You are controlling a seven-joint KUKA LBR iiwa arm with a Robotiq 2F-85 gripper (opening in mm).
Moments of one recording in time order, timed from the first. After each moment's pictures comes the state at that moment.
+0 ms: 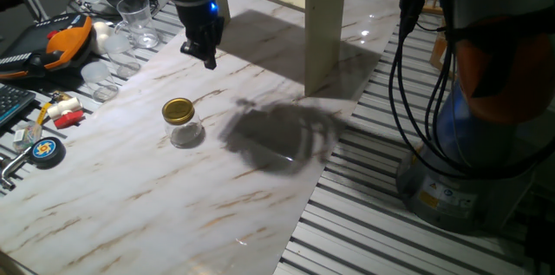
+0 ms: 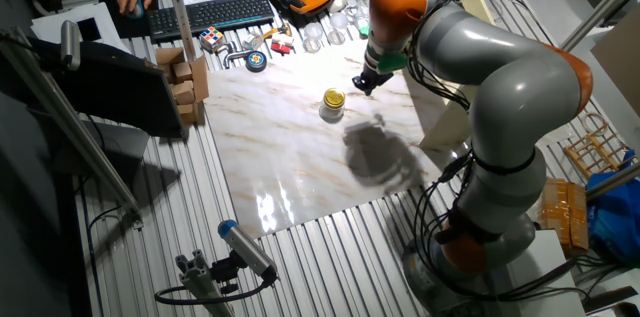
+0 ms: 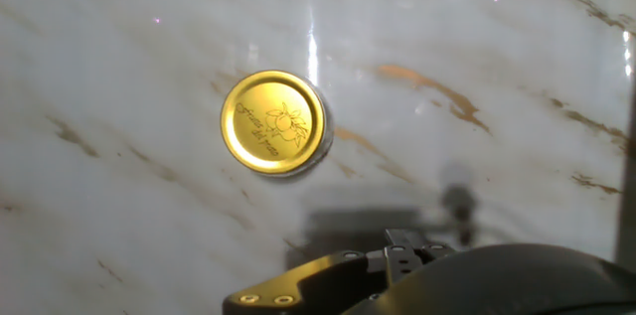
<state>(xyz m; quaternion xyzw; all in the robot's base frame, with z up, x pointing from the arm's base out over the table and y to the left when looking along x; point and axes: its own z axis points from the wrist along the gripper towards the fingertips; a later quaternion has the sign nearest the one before) 0.527 0.057 0.198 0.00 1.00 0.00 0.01</state>
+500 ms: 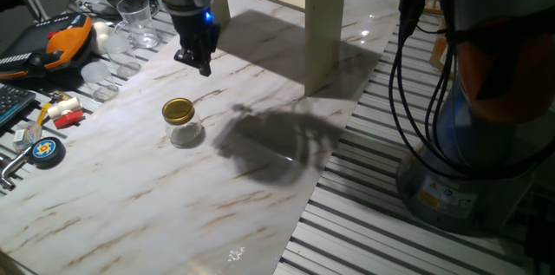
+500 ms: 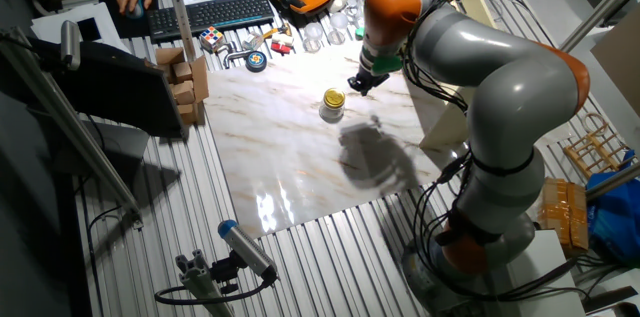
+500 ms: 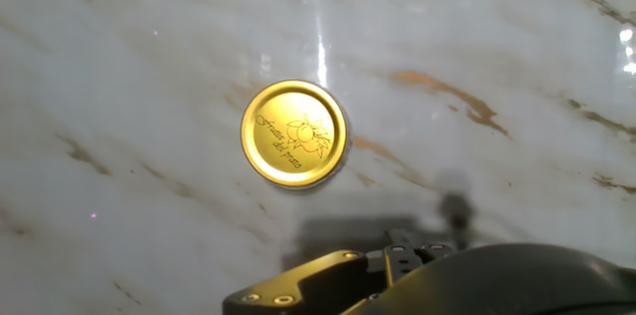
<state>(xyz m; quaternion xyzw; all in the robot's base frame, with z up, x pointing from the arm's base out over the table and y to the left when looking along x) 0.532 0.074 0.190 0.02 1.00 -0.01 0.02</state>
